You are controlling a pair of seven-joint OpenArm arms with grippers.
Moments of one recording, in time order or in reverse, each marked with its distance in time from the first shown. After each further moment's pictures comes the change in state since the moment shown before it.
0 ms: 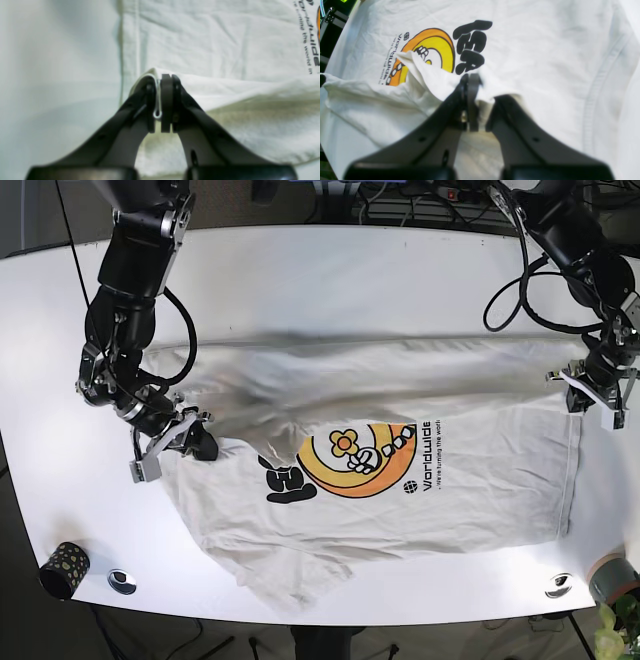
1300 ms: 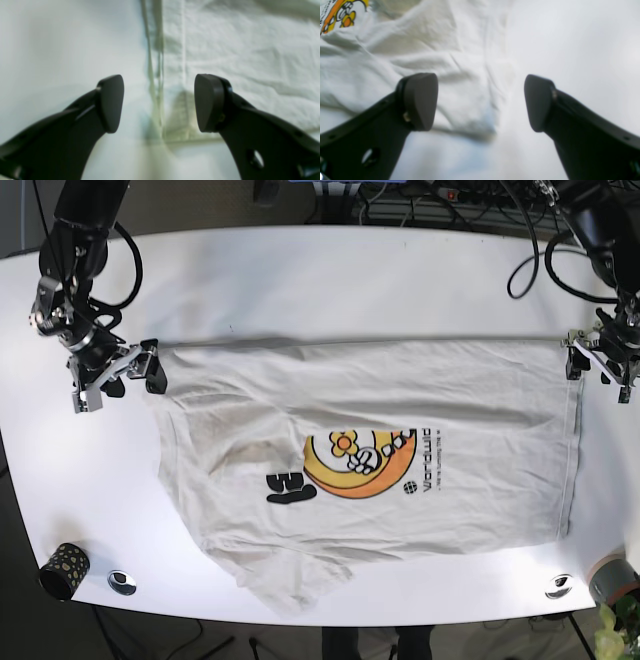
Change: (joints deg) left arm 8.8 -9.8 6.8 -5.5 0.3 0.0 -8.2; right arm -20.3 12.1 2.5 10.3 -0.7 -6.3 8.1
